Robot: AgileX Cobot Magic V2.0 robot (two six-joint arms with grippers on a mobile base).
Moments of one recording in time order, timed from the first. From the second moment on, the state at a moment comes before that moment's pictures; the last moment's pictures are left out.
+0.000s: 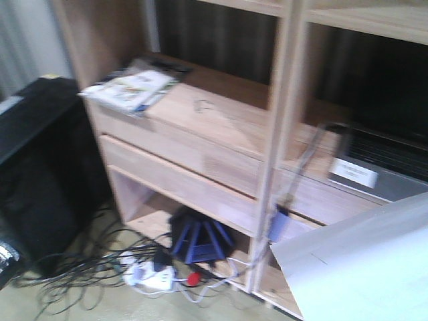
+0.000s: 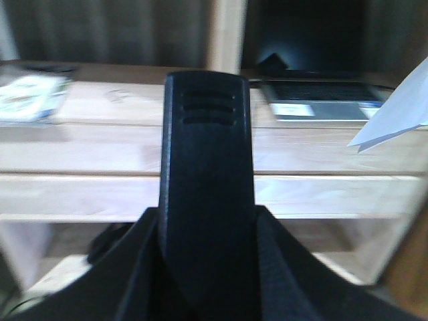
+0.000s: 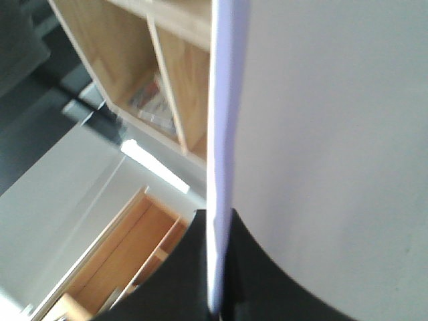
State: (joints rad) left arm -0.48 0.19 -0.63 -0.17 0.83 0.06; right arm 0.20 0.02 -0.06 -0.26 -0.33 1.42
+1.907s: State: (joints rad) left arm -0.48 0.19 -0.63 -0.17 0.83 0.06; right arm 0.20 0.02 -0.06 -0.26 -0.33 1.42
